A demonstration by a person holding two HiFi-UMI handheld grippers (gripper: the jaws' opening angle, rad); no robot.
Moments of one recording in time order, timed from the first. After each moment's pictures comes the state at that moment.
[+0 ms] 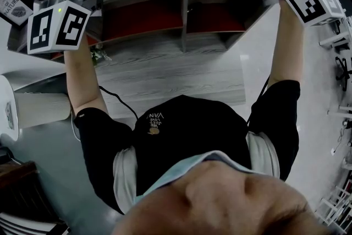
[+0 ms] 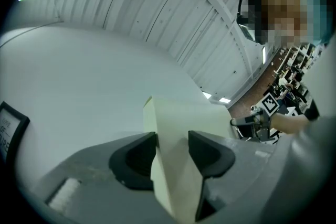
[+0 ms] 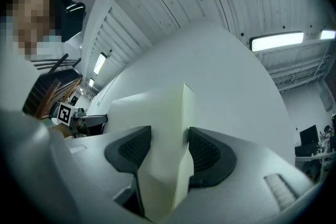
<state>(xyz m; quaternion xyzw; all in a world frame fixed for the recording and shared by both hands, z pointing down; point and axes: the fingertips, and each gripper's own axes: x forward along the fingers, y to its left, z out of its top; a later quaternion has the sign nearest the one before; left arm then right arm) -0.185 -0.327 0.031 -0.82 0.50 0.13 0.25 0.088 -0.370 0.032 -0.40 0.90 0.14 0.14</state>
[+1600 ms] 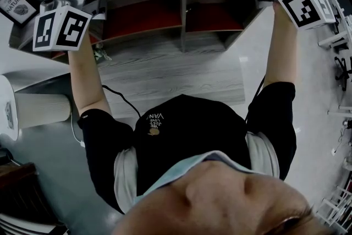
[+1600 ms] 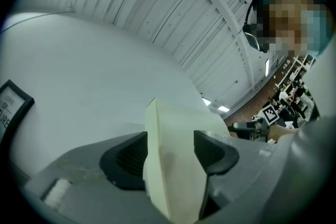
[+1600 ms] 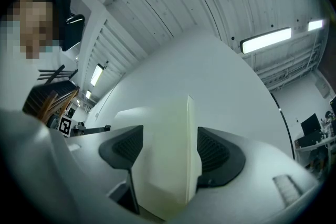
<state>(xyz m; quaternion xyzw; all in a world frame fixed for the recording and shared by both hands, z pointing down) -0.193 -0.320 0.045 -0.83 0.48 0.17 0.21 0.095 -0.350 0.033 -0.38 0.89 0.13 0.20</state>
